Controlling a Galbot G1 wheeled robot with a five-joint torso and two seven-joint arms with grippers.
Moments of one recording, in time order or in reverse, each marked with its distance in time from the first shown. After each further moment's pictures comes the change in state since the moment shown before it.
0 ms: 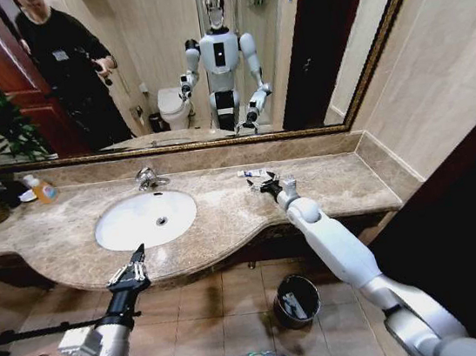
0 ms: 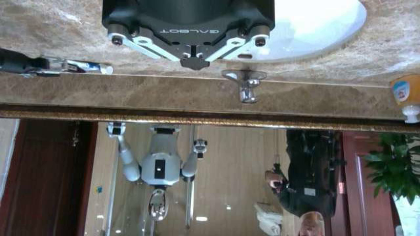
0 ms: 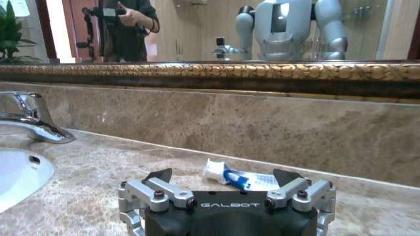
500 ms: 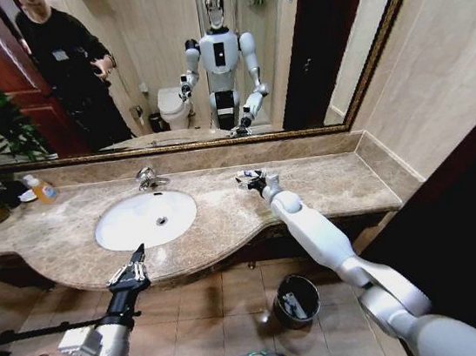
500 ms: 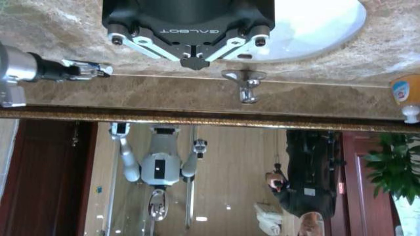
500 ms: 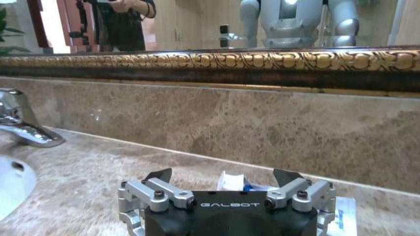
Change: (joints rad) left arm 0.000 0.000 0.000 0.000 0.000 0.000 0.000; right arm 0.184 0.127 -0.065 -0.263 -0.008 0.010 0.007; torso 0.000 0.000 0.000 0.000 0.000
